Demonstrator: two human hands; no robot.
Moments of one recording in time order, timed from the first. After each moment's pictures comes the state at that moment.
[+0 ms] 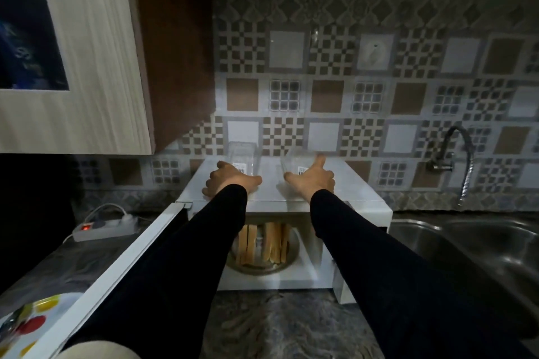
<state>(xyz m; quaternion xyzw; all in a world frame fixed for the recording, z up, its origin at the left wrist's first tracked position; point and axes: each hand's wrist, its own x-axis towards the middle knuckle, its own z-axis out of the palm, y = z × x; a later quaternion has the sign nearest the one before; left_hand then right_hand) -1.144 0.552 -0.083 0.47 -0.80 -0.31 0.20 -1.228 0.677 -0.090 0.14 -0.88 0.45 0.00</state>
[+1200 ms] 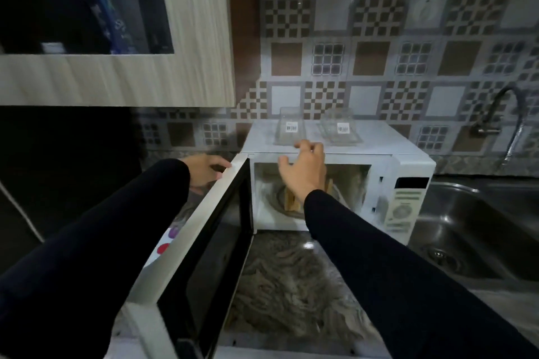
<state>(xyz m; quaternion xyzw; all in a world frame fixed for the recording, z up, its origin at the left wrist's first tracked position) -0.955 0.451 -0.107 0.33 -0.89 -0.31 0.00 -1.071 0.636 -0.132 0.28 -0.84 0.46 0.11</state>
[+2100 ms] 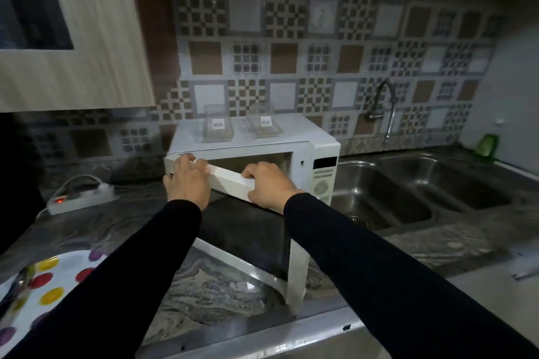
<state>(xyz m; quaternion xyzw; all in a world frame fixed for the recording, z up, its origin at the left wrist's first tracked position) -1.003 0.560 -0.163 0.26 -0.92 -0.09 0.28 -1.044 0.729 -0.123 0.38 -0.90 0.21 0.03</state>
